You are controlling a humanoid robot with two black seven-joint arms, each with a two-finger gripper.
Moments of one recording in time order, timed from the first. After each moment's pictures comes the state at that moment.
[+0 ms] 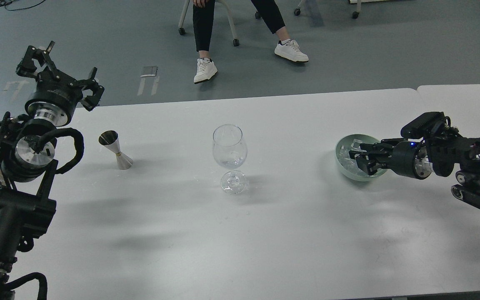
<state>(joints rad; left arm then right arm) -0.52 0.30 -1.47 -1.06 0.31 -0.01 0.01 0.93 -0.61 -0.06 0.90 -1.64 -0.05 0.36</state>
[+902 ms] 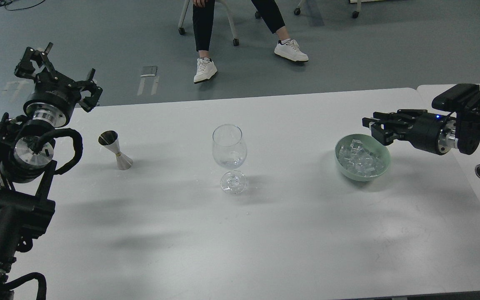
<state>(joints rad) -0.52 0.31 -1.47 -1.05 0.31 -0.01 0.01 0.94 -0.74 0.12 1.00 -1.63 -0.08 0.39</state>
